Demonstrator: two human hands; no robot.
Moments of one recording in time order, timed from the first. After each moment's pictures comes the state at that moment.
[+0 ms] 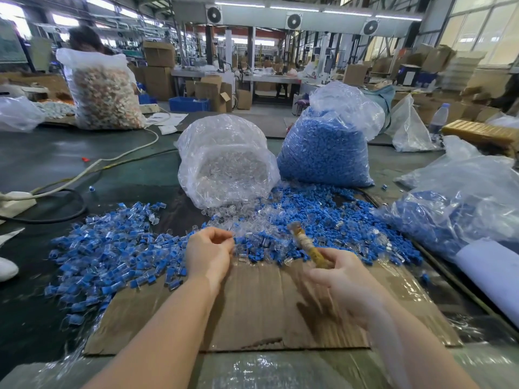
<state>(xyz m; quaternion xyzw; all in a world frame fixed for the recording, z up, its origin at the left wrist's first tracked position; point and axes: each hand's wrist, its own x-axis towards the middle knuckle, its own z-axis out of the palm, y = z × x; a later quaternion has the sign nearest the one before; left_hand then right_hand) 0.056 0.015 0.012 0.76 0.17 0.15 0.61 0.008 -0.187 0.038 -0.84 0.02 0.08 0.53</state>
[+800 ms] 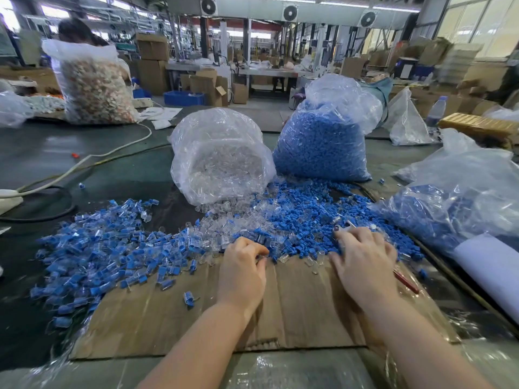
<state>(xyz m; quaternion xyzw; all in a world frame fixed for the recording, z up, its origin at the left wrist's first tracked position) 0.039 -0.032 -0.016 0.90 -0.05 0.18 0.38 0.039 -0.224 0.007 -0.98 0.06 -0.17 0.02</state>
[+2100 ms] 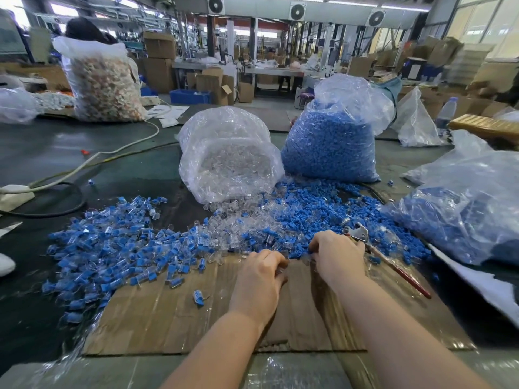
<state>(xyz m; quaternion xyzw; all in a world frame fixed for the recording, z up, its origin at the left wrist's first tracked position) 0.033 -0.034 -0.029 0.92 -0.14 0.17 0.34 0.070 -0.176 0.008 -0.99 0.05 -0.10 0.09</state>
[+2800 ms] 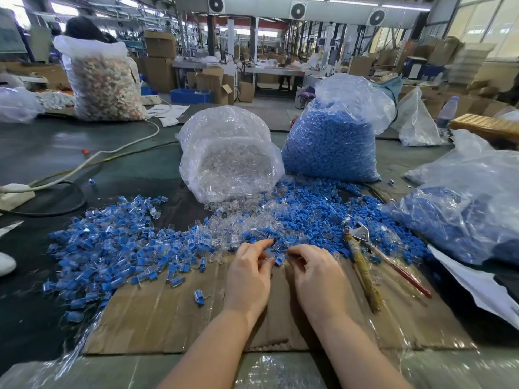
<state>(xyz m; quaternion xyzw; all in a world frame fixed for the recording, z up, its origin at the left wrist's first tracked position) 0.034 -0.027 -0.022 0.86 -0.04 0.18 0.49 0.030 -0.143 -0.013 -0.93 -0.03 -0.23 0.29</state>
